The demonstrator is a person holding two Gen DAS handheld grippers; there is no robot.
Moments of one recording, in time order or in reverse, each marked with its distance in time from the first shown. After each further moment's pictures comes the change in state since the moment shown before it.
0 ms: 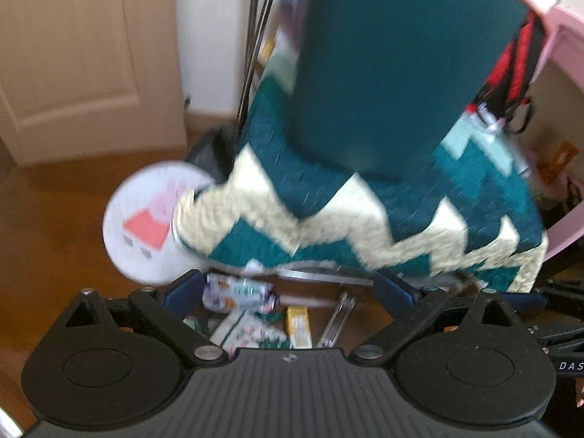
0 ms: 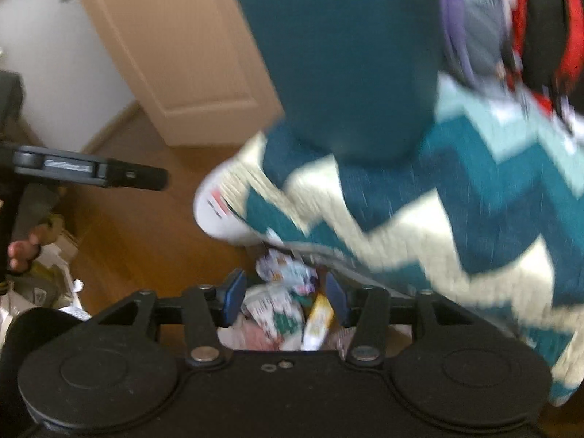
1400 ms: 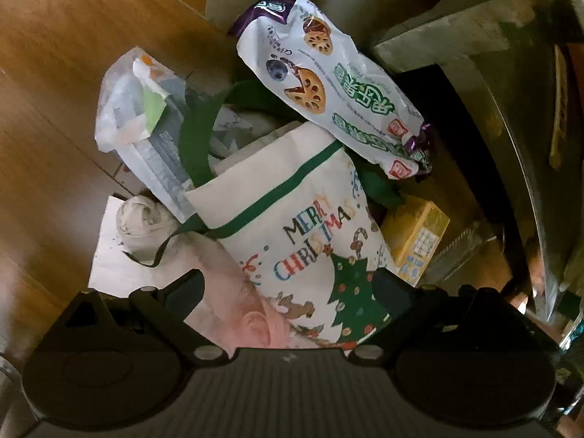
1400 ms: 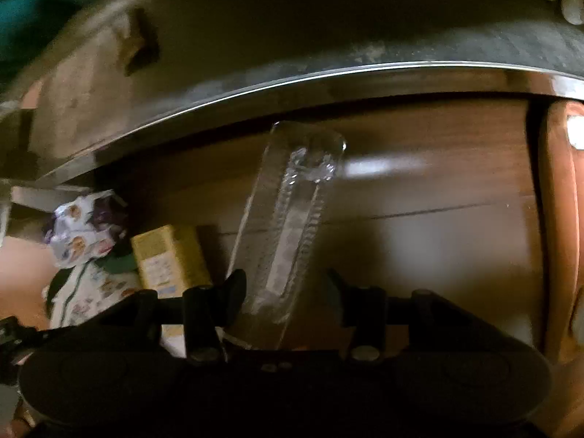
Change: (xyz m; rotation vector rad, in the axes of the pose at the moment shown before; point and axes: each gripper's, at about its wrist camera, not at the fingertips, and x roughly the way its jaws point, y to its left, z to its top) left arm 0.377 0.140 -0.160 -0.617 0.639 -0.045; right arm 0.351 -0.156 -0.131 0.650 0.370 -0.262
